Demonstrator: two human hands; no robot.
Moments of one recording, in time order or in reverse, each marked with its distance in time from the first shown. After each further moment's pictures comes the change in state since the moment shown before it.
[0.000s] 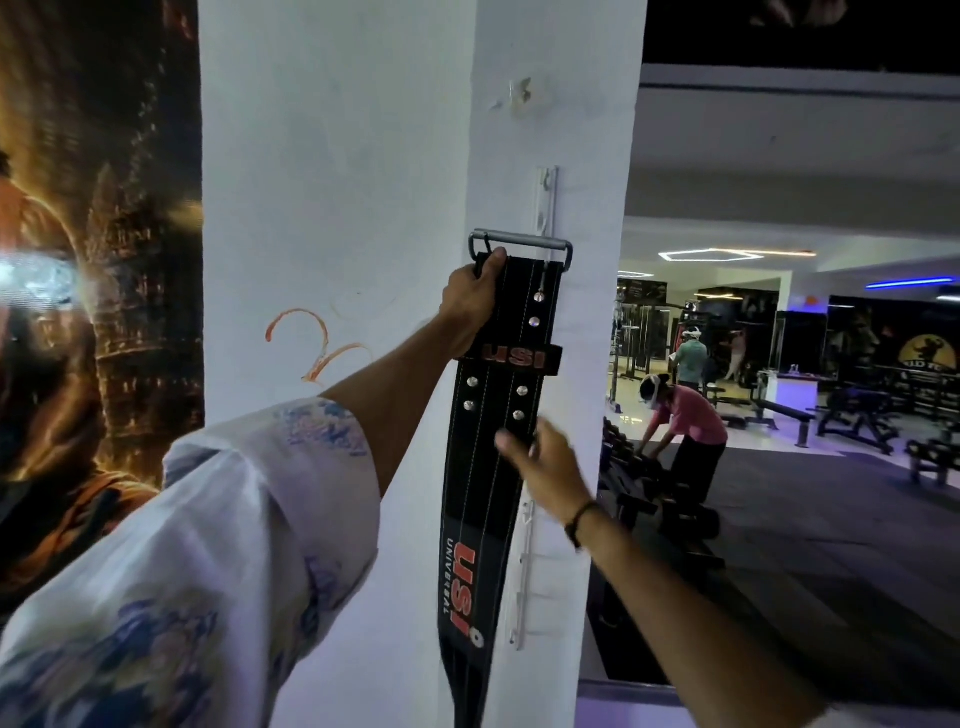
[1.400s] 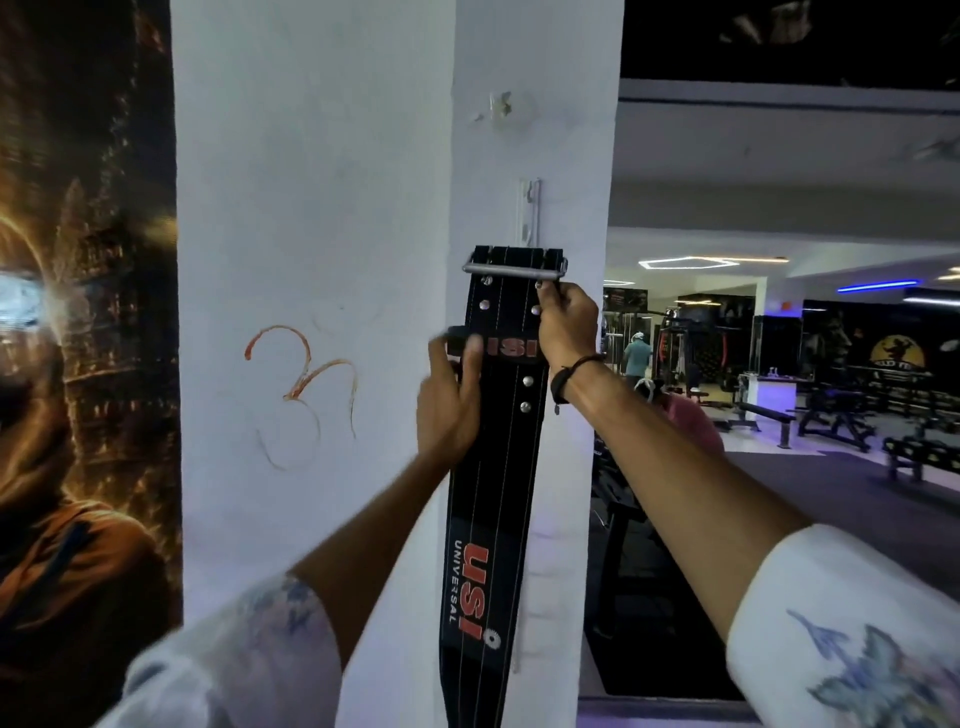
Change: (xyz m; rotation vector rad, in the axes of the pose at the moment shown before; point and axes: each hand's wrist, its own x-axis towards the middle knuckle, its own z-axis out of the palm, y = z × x) left_hand -0.074 -0.083 0.009 0.205 0.199 0.286; right_hand 0.116 -0.104 -0.049 0.295 0.514 -0.153
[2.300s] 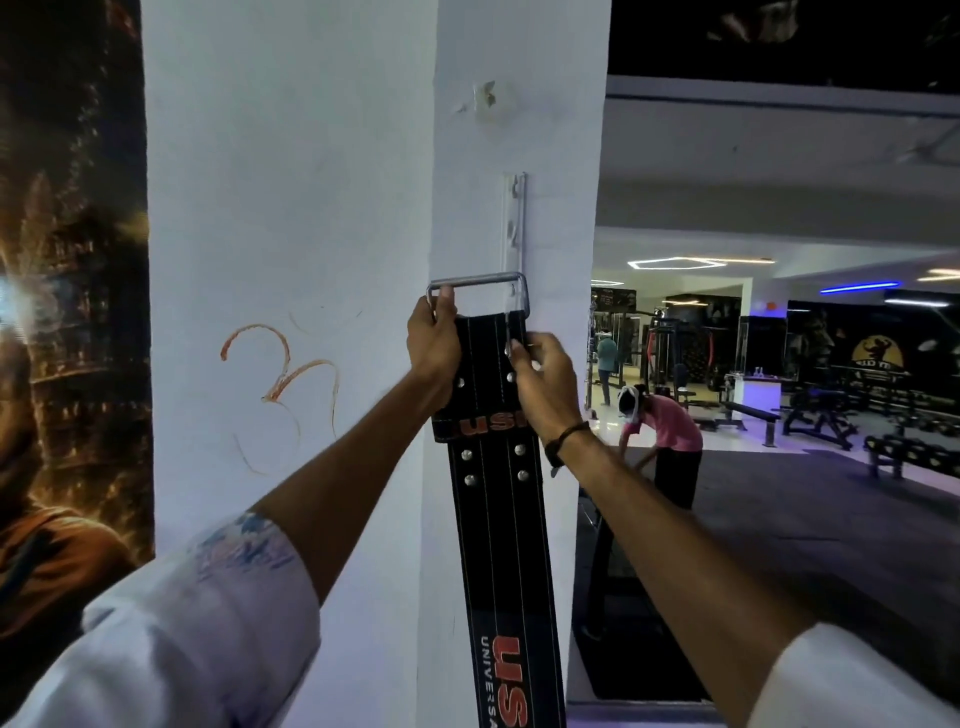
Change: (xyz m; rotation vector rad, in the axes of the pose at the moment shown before) left_hand 0.082 0.014 0.023 -0.403 0.068 -0.241; right_hand -0.035 0.048 -0.018 -0.092 -0.199 -0.077
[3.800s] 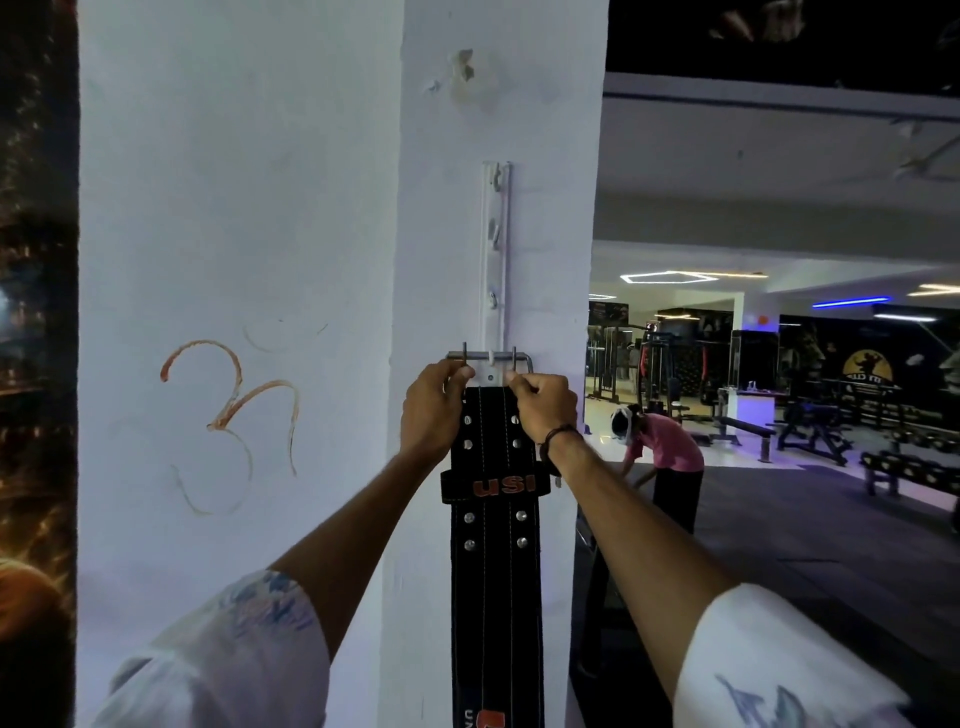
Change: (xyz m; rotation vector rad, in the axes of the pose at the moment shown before) left_hand 0.049 -0.124 0.041 0.453 -0.124 0.226; right_hand 0.099 0.109 0.005 -0.277 0.030 0.211
